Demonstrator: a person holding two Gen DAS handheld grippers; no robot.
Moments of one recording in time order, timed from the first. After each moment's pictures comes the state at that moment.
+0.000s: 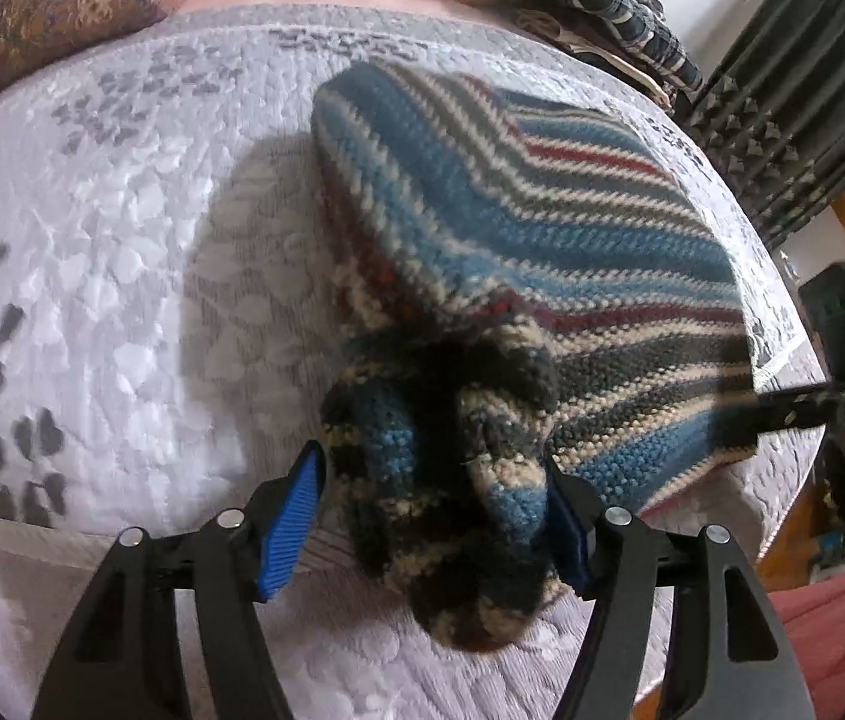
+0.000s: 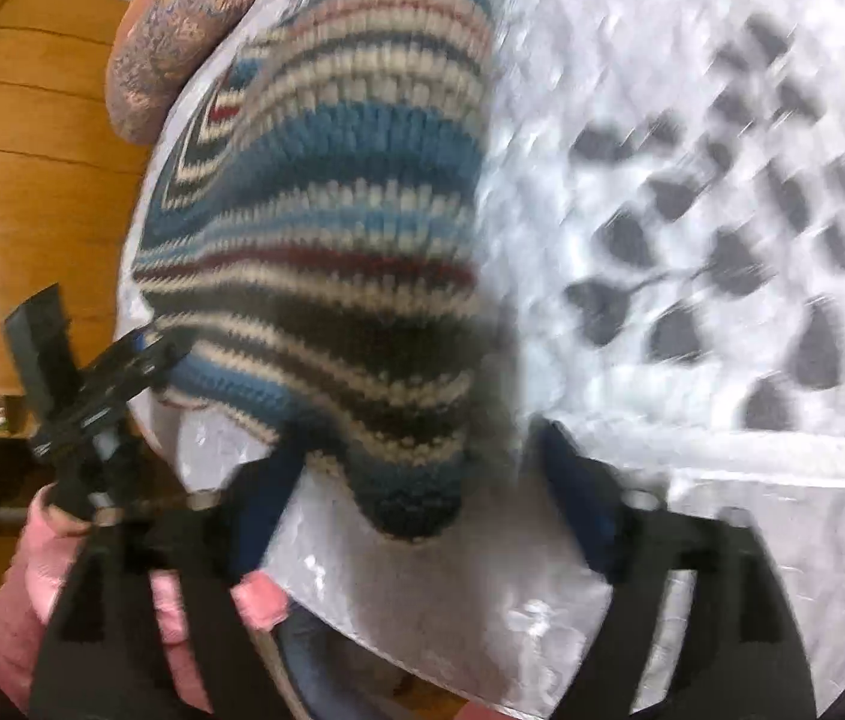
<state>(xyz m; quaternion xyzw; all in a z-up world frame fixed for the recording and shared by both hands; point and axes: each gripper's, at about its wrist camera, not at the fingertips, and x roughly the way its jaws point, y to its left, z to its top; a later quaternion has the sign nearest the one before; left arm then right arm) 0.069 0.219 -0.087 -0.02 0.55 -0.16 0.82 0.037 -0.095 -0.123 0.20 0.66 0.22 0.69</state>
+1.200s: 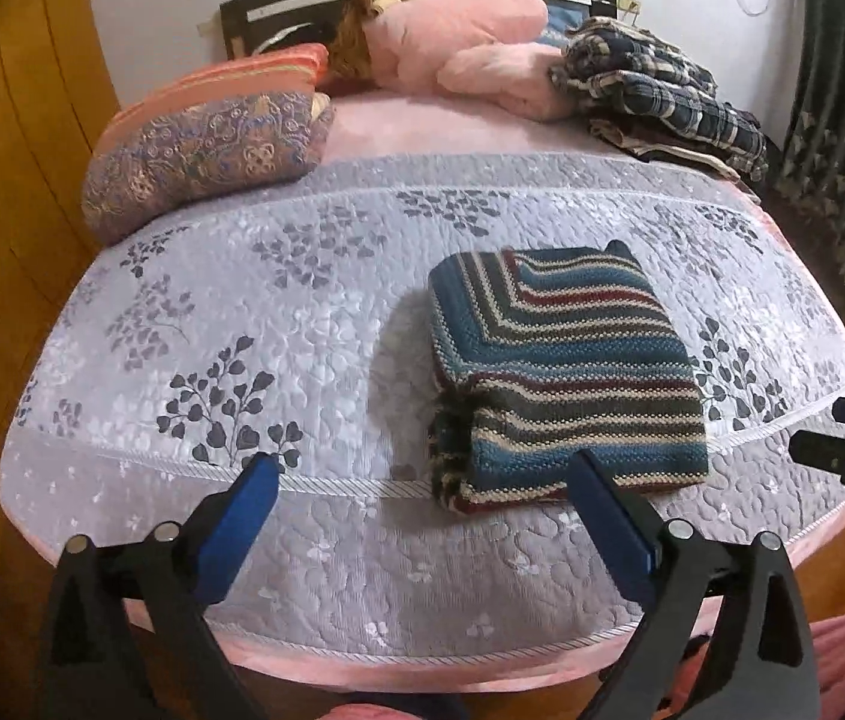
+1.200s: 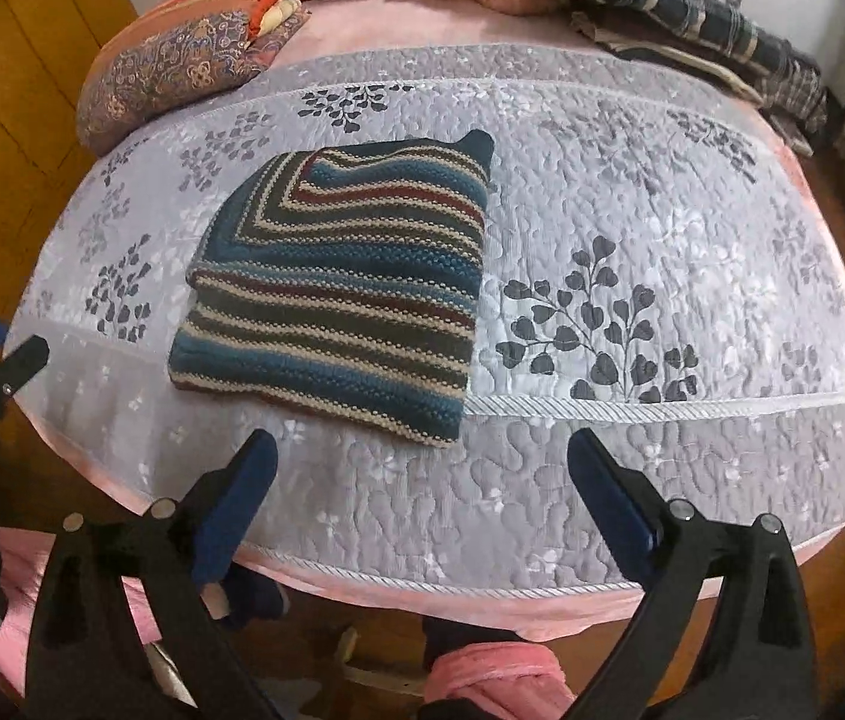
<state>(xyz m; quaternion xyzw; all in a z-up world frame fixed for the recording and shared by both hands) -0.024 0.196 0.071 0.04 0.46 0.02 0.89 -0.054 -0.036 0.034 0.03 0.56 0.08 0.83</state>
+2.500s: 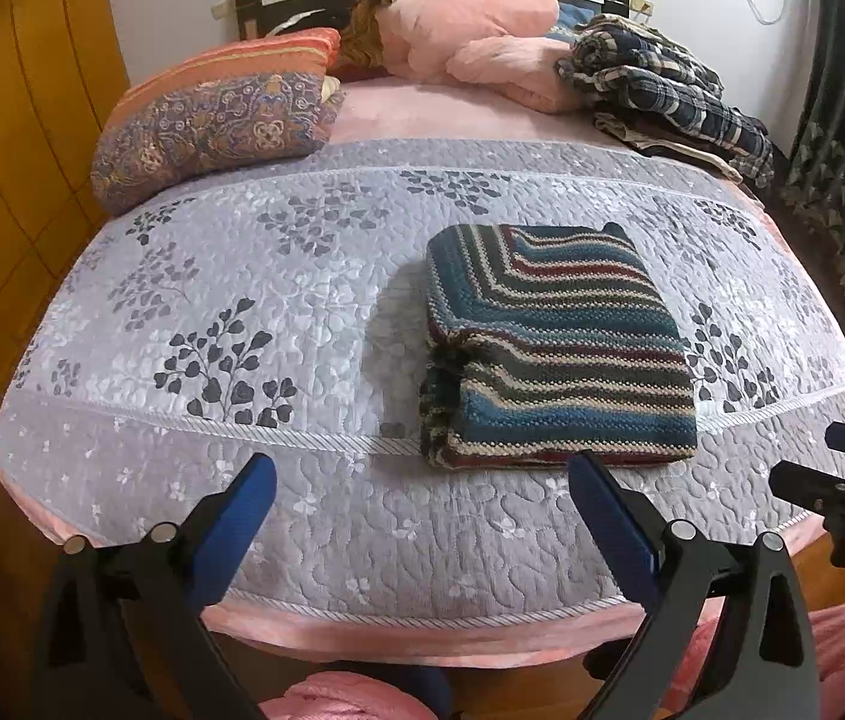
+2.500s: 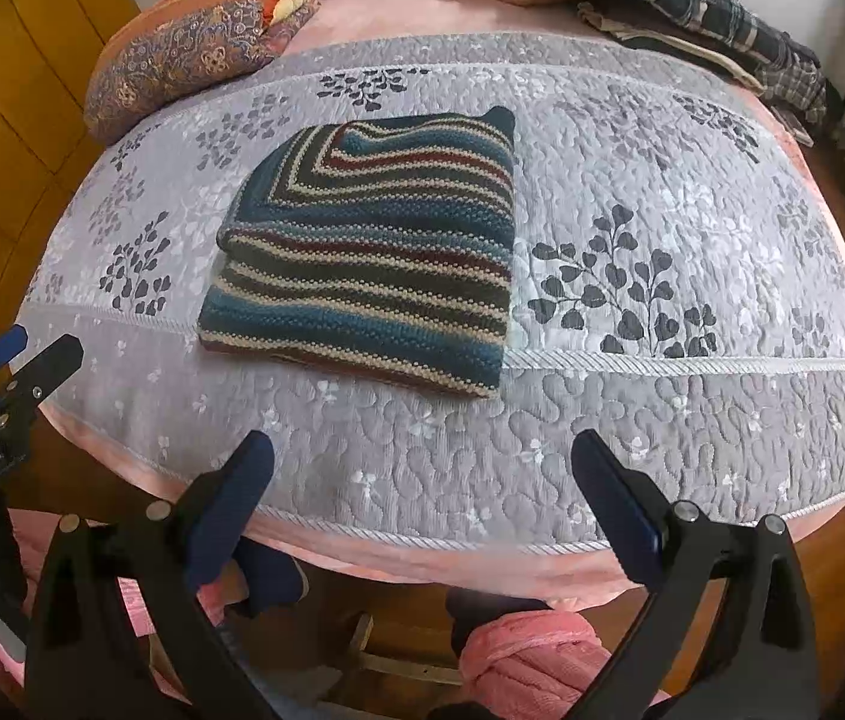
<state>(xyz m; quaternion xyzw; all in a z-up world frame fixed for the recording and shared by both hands) -0.050 0.190 0.058 0.03 0.47 0.02 0.88 -0.084 -0.012 0.029 0.03 0.57 0.08 0.82</state>
